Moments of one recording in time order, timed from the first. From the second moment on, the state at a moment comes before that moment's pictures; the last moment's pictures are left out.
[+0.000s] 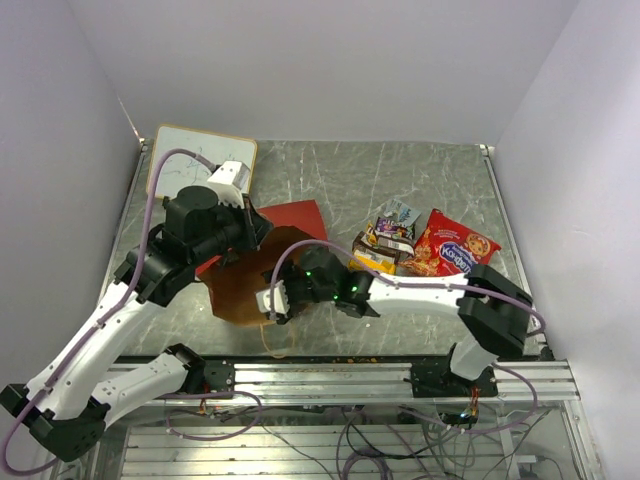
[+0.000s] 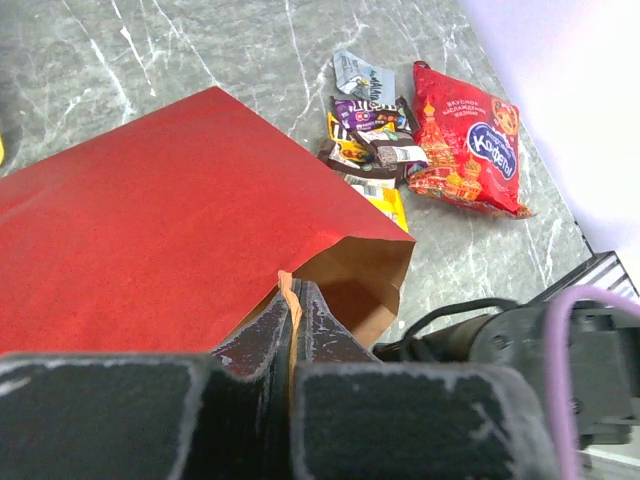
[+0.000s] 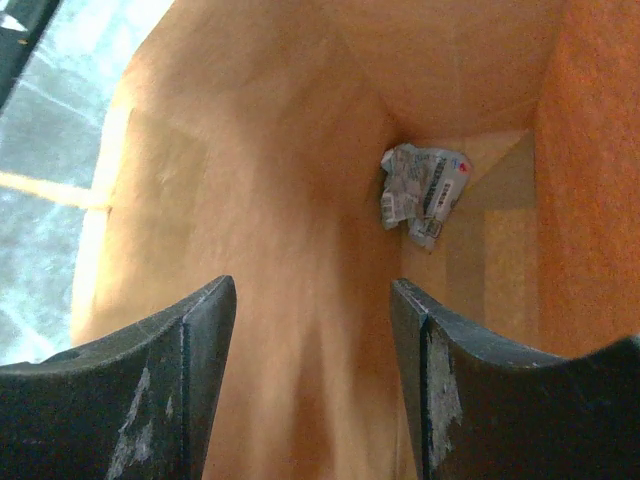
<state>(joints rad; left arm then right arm) -0.62 0.92 1.15 -0.59 0.02 -0.41 1.12 1.60 0.91 0.24 -0.34 -0.91</state>
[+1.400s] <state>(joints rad) -0.62 1.19 1.28 -0.44 0.09 -0.49 1.15 1.94 1.04 0.49 0.38 0.93</state>
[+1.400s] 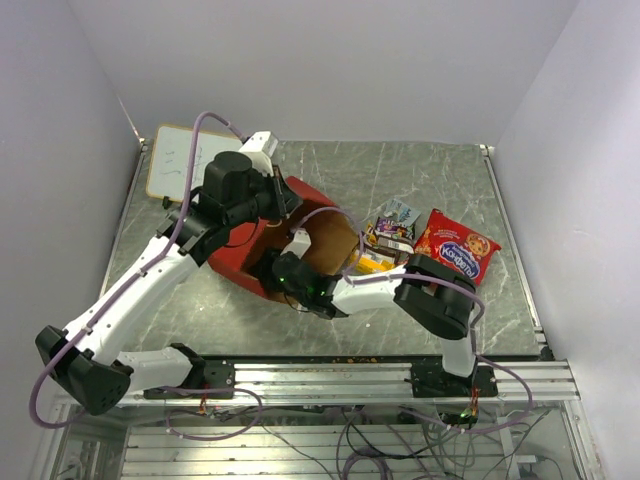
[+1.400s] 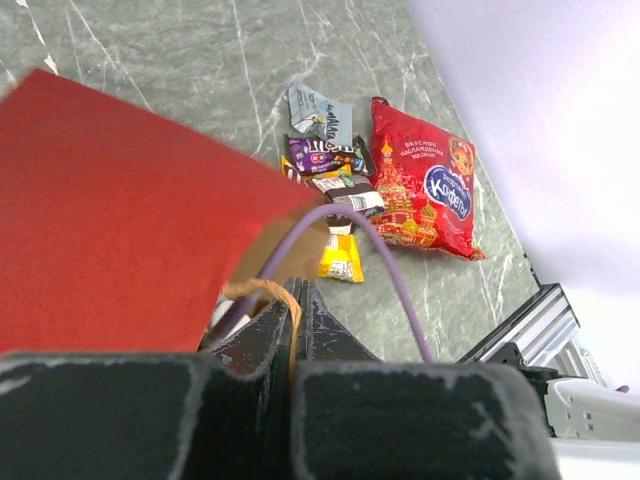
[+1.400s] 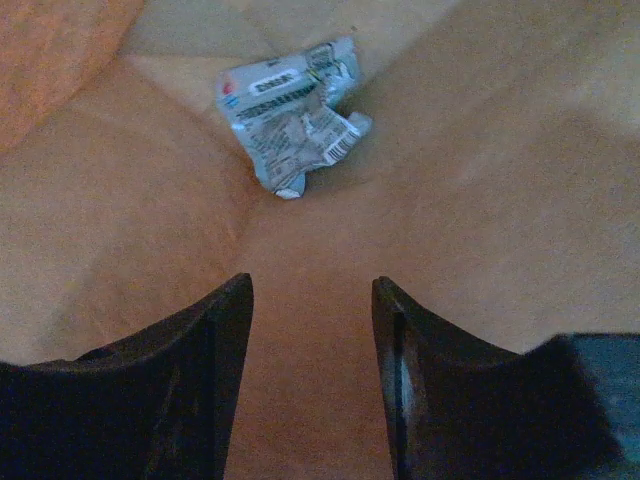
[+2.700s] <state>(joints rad) -0.62 1.13 1.12 -0.24 0.33 -0.68 1.11 2.41 1.58 0.55 0.20 0.82</state>
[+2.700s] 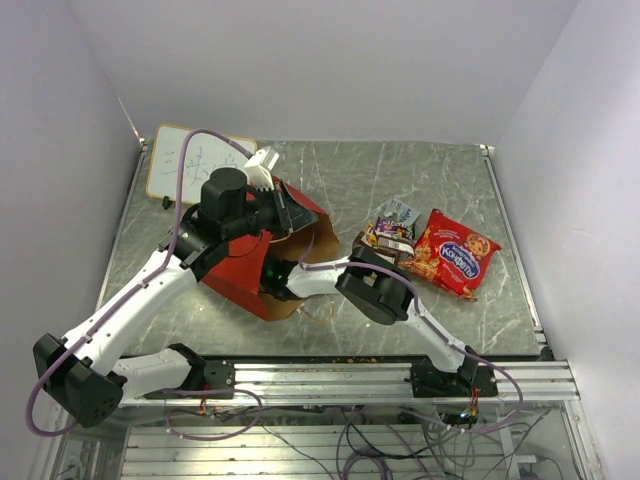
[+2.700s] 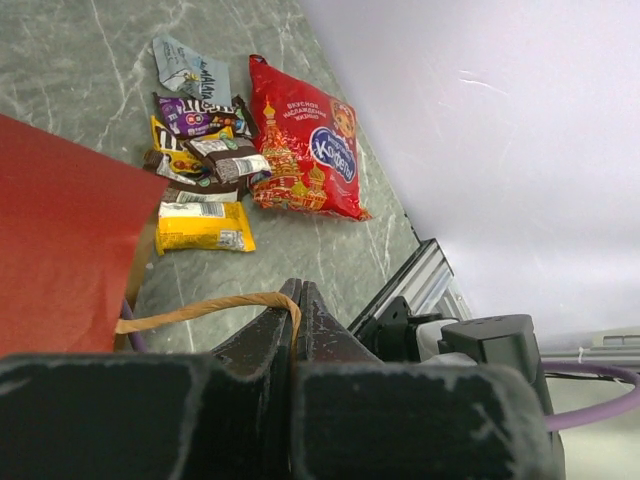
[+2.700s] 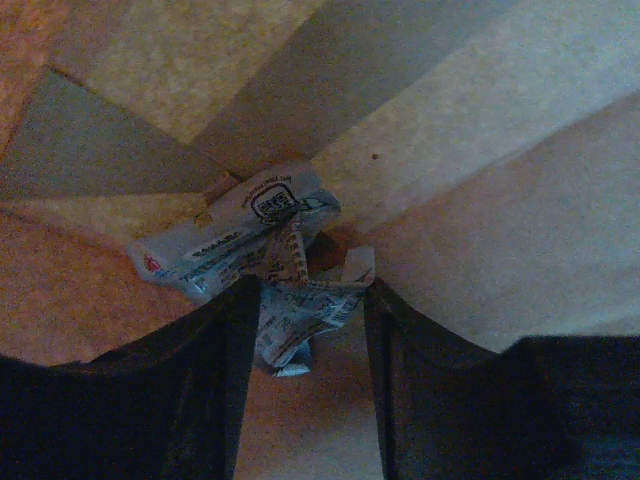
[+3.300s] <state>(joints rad) -0.62 0.93 1.07 -0.35 0.14 -0.62 1.07 2.24 1.38 0.56 0.18 0.70</state>
